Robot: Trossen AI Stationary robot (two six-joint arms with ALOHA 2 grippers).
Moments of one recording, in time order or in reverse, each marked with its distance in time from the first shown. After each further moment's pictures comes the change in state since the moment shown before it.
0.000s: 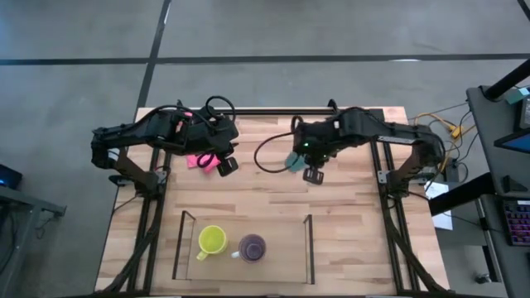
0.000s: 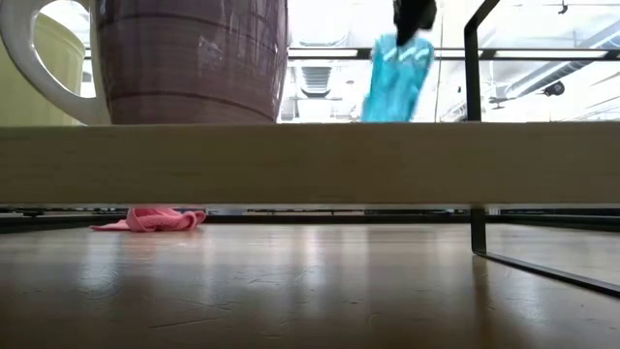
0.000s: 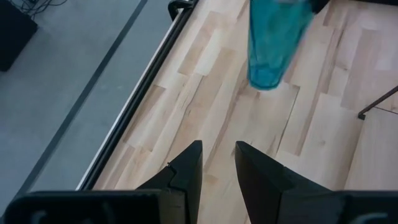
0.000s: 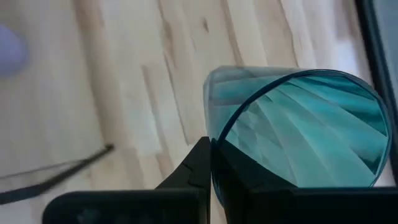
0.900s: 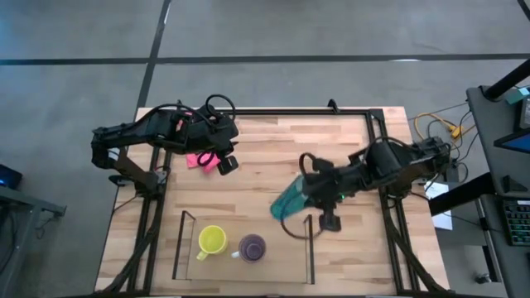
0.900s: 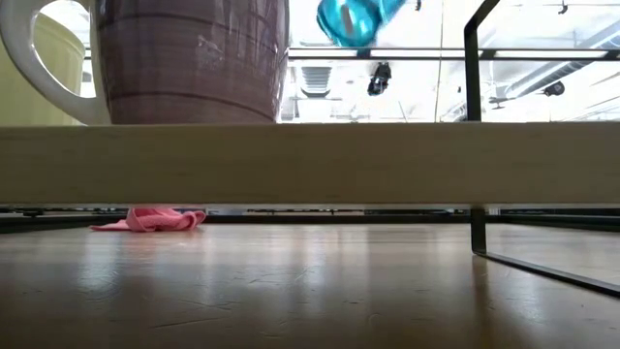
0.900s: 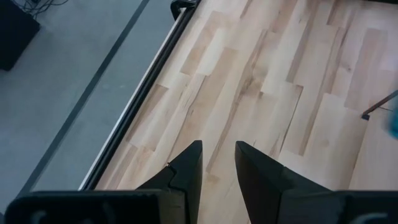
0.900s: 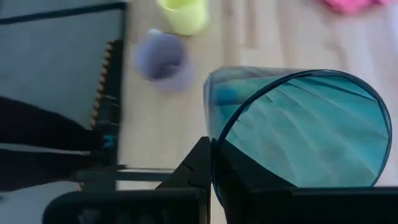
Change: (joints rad) left arm 0.012 0.000 0.000 -0.001 0.000 0.009; right arm 0.395 0.003 0.201 0.065 -0.023 0.216
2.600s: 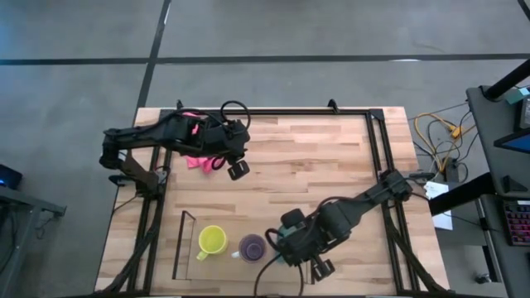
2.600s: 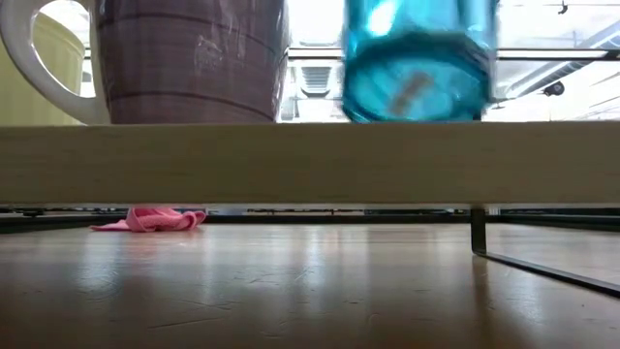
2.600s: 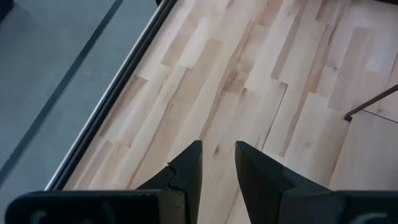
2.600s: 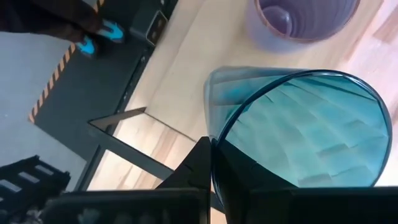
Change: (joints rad) left arm 0.001 0.074 0.003 0.036 0.061 -0.062; right arm 0.163 0.436 0.287 -0.142 -0.131 -0.349
